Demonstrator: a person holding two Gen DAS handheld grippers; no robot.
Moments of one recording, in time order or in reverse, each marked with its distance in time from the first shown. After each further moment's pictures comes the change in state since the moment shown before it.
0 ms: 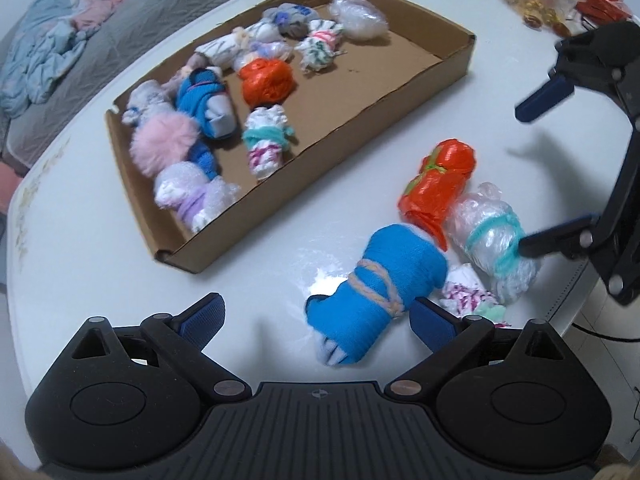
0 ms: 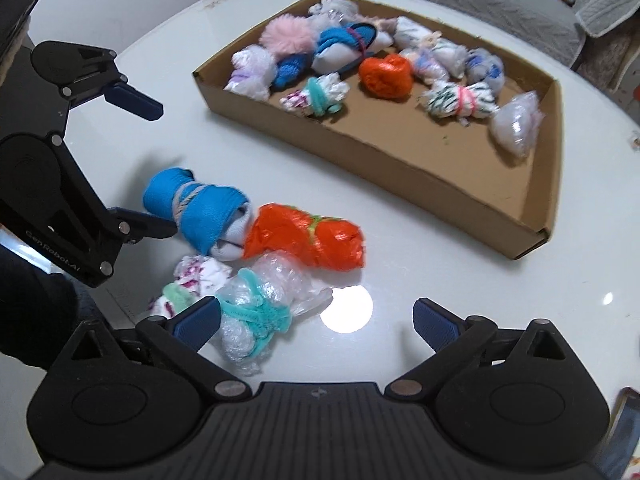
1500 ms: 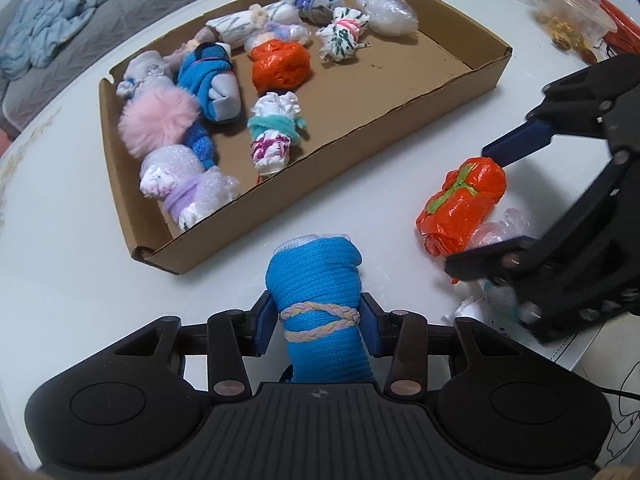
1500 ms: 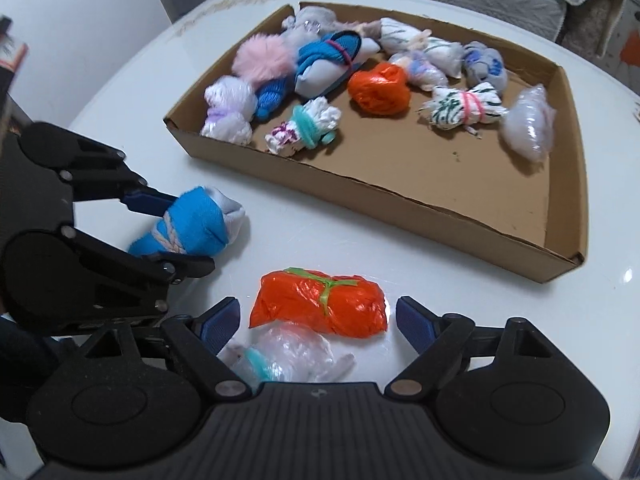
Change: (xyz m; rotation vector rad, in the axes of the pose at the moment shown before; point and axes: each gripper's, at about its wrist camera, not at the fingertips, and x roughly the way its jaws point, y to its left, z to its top) left arm 0.034 0.012 -0.004 -0.119 0.015 -0.037; right arm 0.032 -0.002 0.023 0.130 -0.009 0.028
